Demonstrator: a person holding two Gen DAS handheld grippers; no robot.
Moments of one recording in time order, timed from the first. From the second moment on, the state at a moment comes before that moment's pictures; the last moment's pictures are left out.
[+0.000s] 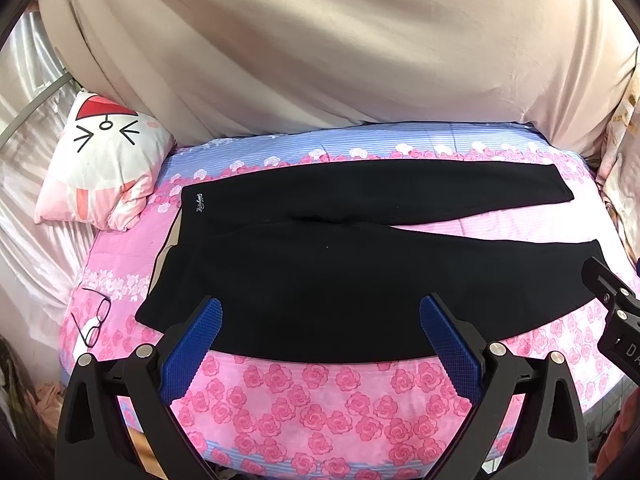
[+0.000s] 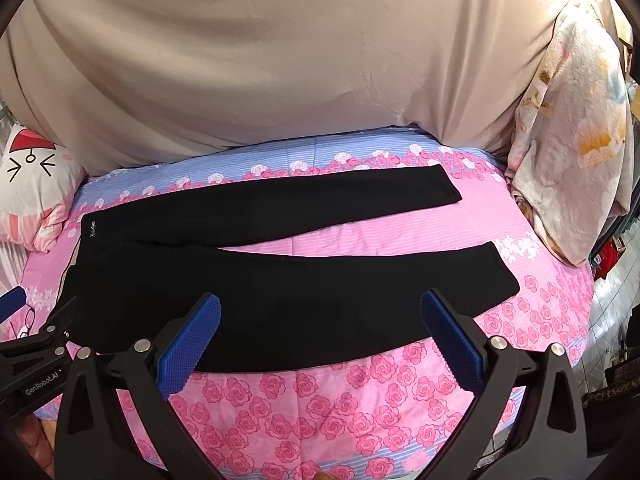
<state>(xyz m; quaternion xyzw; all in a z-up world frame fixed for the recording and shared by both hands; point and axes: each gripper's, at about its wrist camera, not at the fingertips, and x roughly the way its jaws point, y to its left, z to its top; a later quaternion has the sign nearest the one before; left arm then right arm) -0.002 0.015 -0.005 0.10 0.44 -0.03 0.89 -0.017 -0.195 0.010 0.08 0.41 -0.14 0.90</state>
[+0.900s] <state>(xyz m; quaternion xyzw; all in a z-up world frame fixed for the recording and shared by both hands) 0.000 0.018 -0.008 0.10 0.44 -0.03 0.89 -0.017 -0.189 0.003 0.07 0.41 -0.12 0.90</state>
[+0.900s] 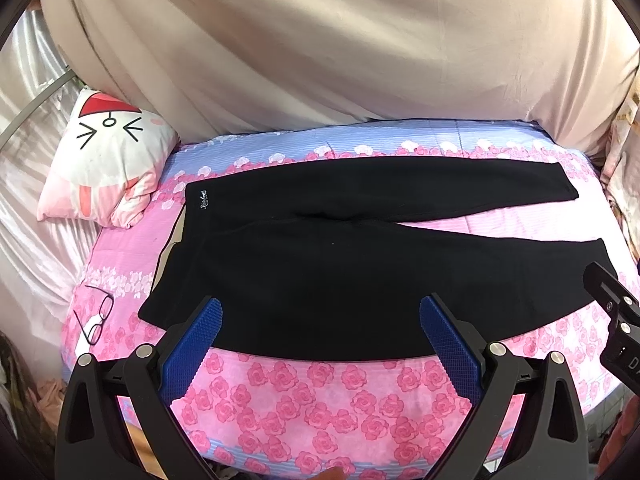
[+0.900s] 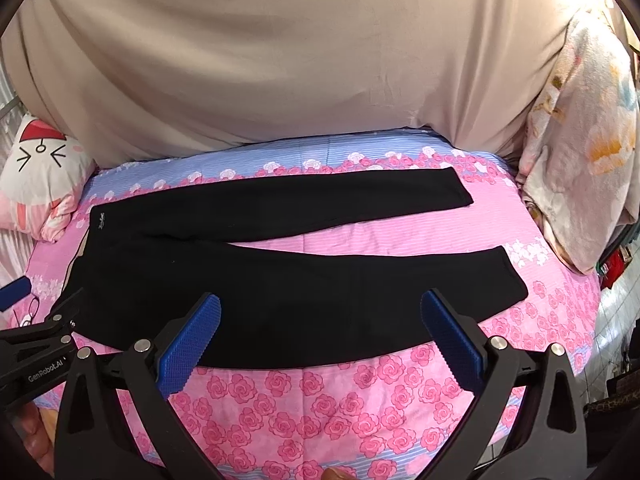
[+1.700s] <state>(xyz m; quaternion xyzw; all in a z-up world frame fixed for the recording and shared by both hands) 0.040 0.004 -0.028 0.12 0.46 -0.02 0.88 0.015 -0.211 -0.022 0.09 0.44 -0.13 0.89</state>
